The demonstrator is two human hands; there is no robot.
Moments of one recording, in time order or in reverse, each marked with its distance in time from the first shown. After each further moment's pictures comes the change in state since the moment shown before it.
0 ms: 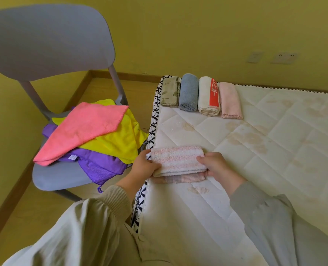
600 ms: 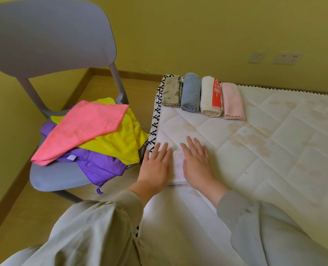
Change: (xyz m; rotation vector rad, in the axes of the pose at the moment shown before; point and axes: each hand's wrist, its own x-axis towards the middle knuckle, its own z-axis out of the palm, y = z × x) left_hand 0.000 -0.015 0.021 1.195 0.081 0.698; right_hand -0.014 0.010 0.043 -1.185 0.181 -0.807
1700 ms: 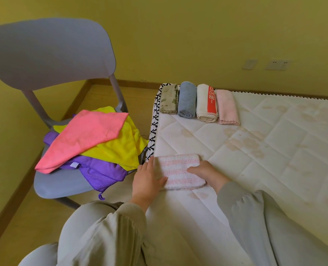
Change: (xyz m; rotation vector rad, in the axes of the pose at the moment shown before) left_hand -0.019 -0.004 0.002 -0.428 0.077 -0.362; right_hand 0.015 0.034 0.003 0.844 -0.366 0.714
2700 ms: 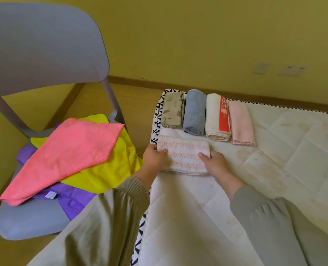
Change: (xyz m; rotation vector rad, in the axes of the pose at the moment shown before) left_hand 0.162 0.049 -0.020 -0.715 -0.054 -0.426; right_hand 0.083 -0.066 -0.039 0.131 0.234 -0.190
